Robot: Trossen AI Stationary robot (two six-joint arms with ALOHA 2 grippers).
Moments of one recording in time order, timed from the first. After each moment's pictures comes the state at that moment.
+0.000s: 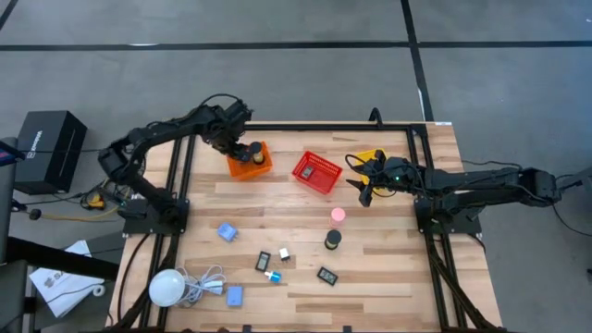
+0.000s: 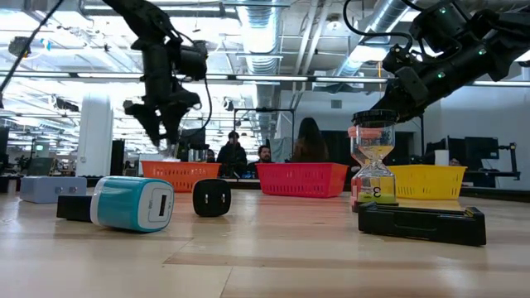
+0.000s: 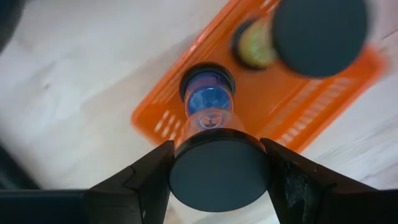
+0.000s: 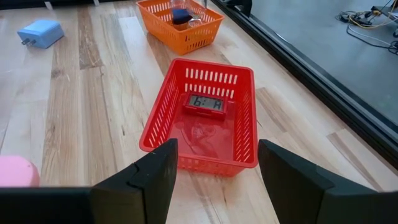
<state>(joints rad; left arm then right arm) 0.73 1.56 1.15 -0.99 -0.03 -0.32 -0.22 0.96 0.35 0.13 0.18 0.02</state>
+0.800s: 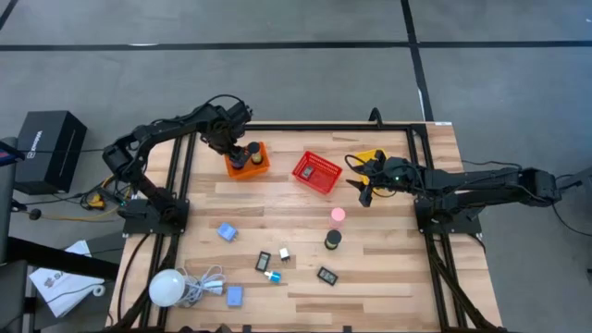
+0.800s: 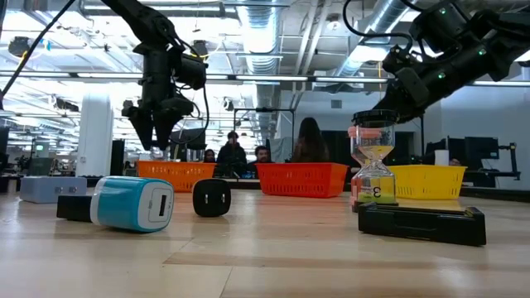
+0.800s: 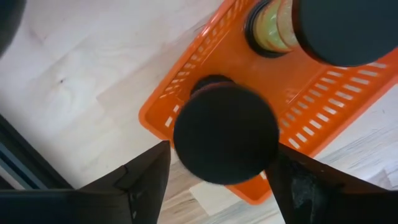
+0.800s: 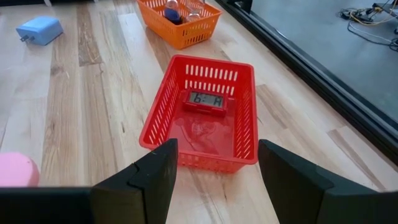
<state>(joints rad) 0.74 1.60 1.15 -1.03 -0.06 -0.24 -0.22 0.96 0.35 0.12 0.18 0.02</state>
